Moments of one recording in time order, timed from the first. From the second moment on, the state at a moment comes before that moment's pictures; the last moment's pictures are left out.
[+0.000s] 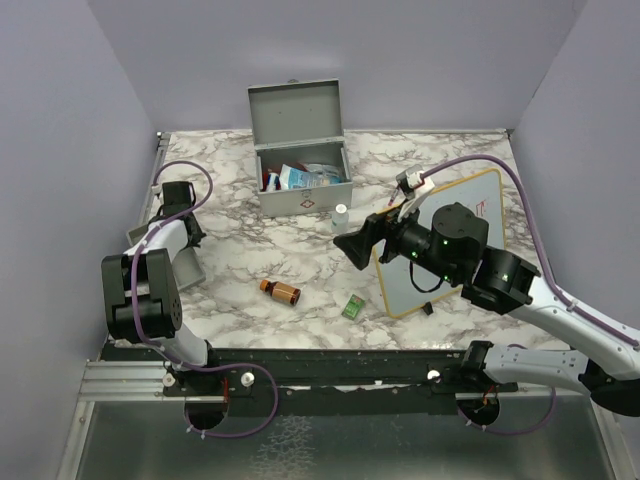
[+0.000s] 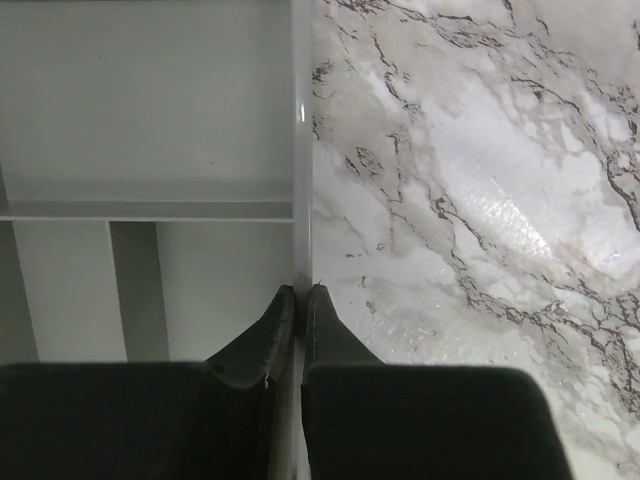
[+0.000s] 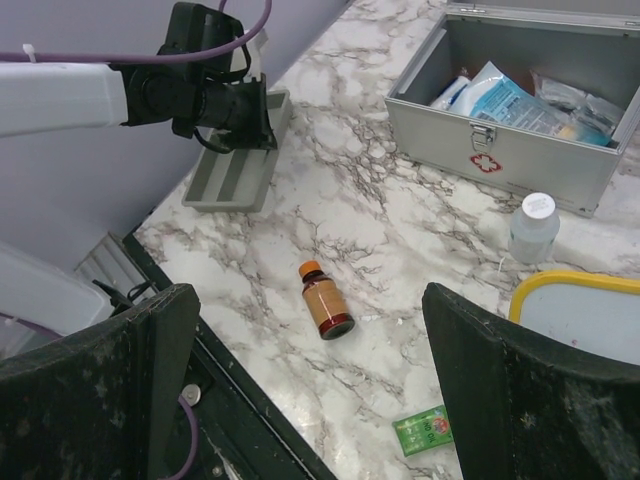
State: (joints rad) left arm 0.16 1.59 0.92 -0.28 -0.24 -0.30; right arm 1.03 0.99 1.16 -0.34 0.20 0.37
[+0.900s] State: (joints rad) left arm -0.09 1.27 1.08 -0.32 -0.02 0.07; right arm 1.03 0.83 1.08 -0.34 0.27 0.40
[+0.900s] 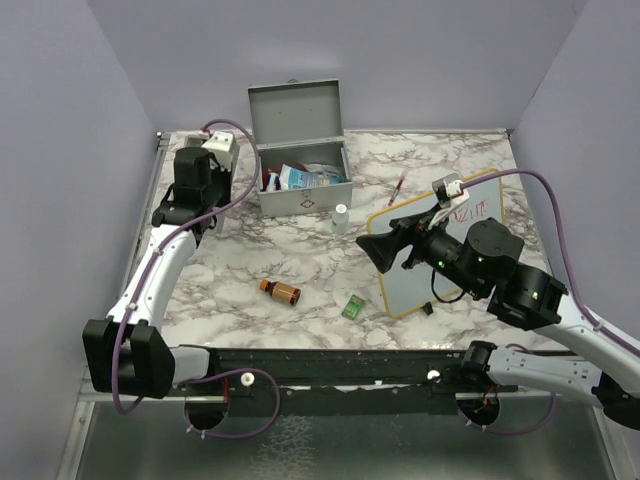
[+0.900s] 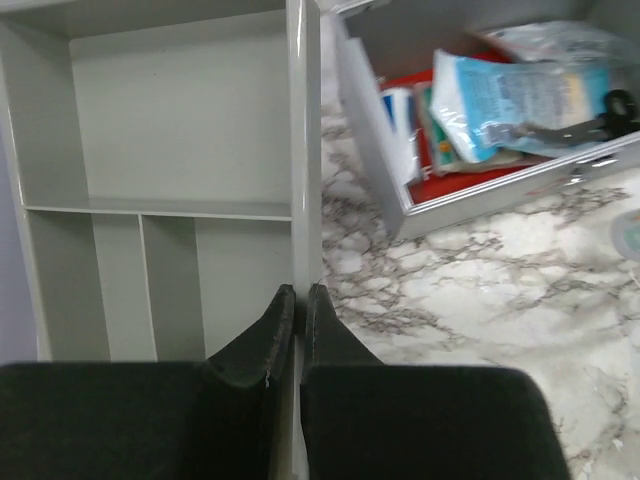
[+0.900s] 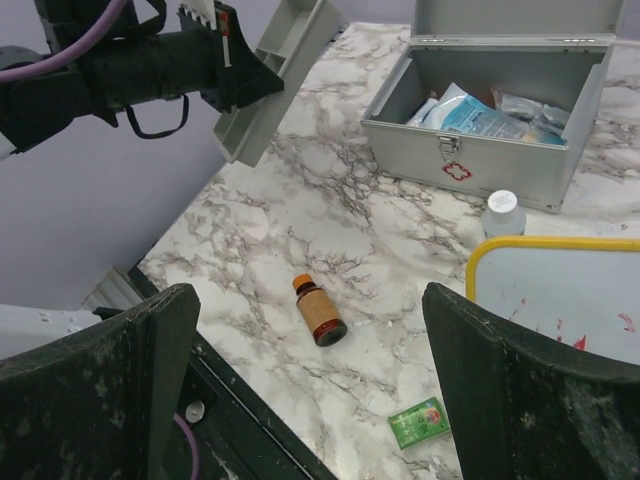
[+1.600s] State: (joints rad) left arm -0.25 1.50 1.27 -0.25 0.51 0.76; right arm 1.03 0.77 1.08 -0.35 0.44 0.40
